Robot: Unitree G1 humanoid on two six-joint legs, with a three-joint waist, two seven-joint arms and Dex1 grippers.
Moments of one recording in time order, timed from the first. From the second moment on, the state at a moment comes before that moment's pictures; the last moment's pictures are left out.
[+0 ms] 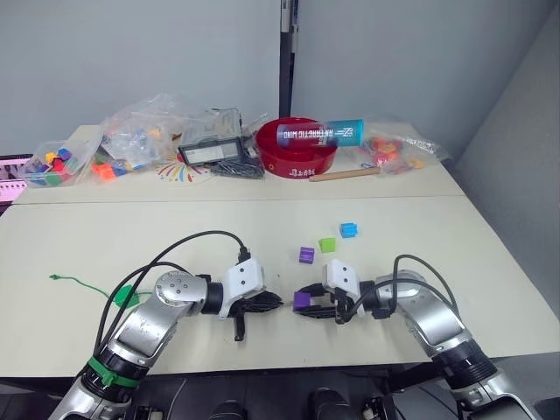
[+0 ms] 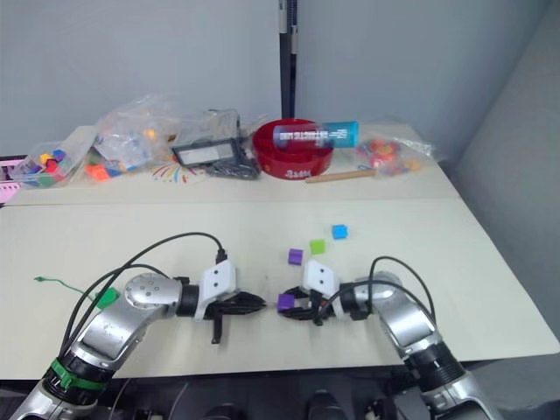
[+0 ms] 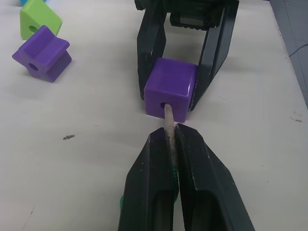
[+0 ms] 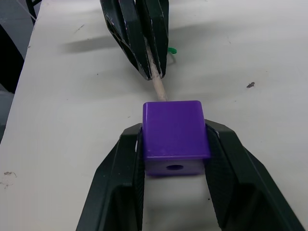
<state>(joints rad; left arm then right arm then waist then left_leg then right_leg) -0.31 0.61 -0.28 -0.28 -0.20 0.47 -1.04 -0.40 -0.52 0.32 -0.02 0.16 0.27 1.13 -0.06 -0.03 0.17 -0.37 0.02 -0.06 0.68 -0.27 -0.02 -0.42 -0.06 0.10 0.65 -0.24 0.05</state>
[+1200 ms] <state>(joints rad) -0.33 0.59 -0.30 -0.20 -0.16 0.36 -1.08 -0.35 -0.48 0.28 -0.09 0.14 0.35 1.09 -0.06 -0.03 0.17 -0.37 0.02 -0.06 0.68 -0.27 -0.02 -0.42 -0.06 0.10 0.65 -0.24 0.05</state>
